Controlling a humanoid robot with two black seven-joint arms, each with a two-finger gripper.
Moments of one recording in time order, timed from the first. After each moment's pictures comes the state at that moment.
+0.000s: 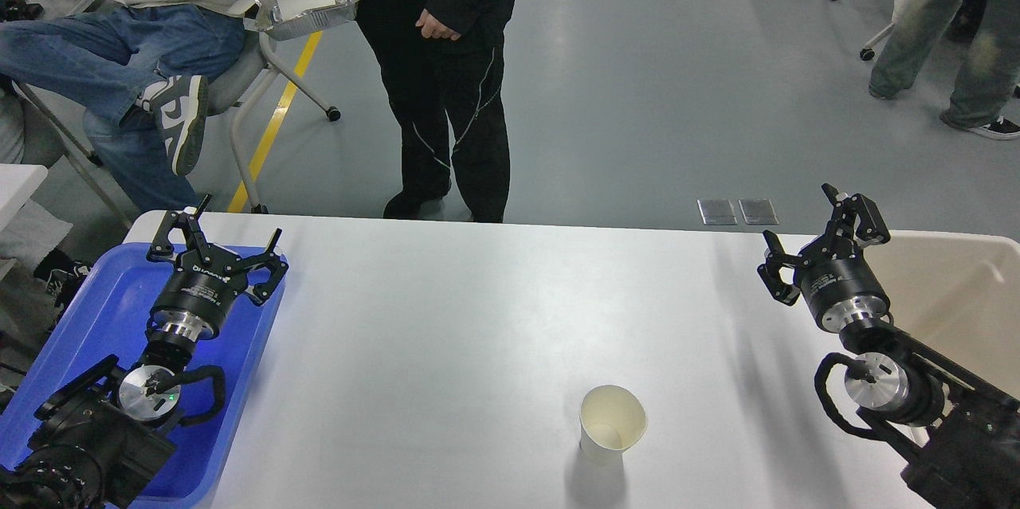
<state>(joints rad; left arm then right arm) -0.56 0.27 -0.94 -0.28 -0.14 -0.79 -0.32 0.51 -0.42 0.70 0.86 0.03 0.01 0.51</state>
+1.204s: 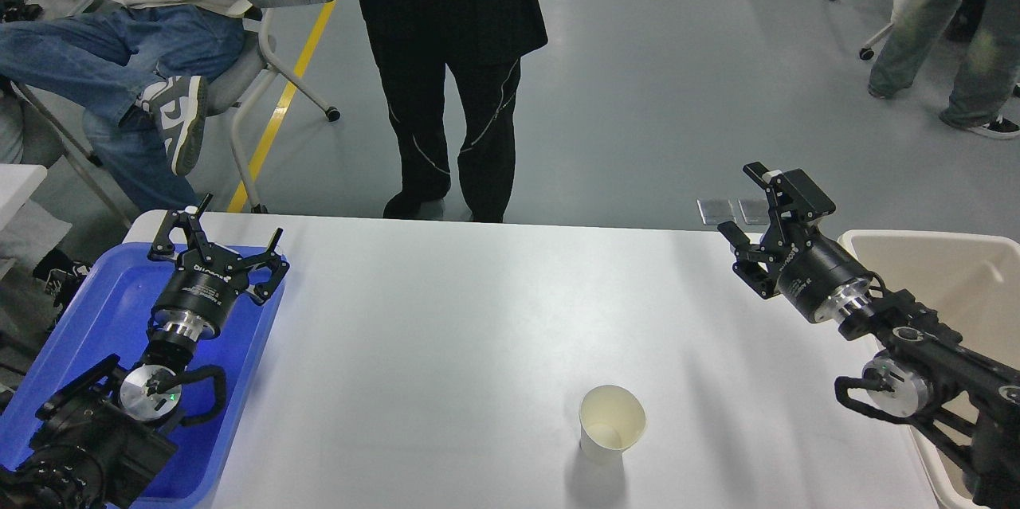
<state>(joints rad) -0.56 0.27 -0.94 -0.28 -0.14 -0.79 -0.32 0.54 -0.57 0.60 1.12 -0.47 0.00 0.46</state>
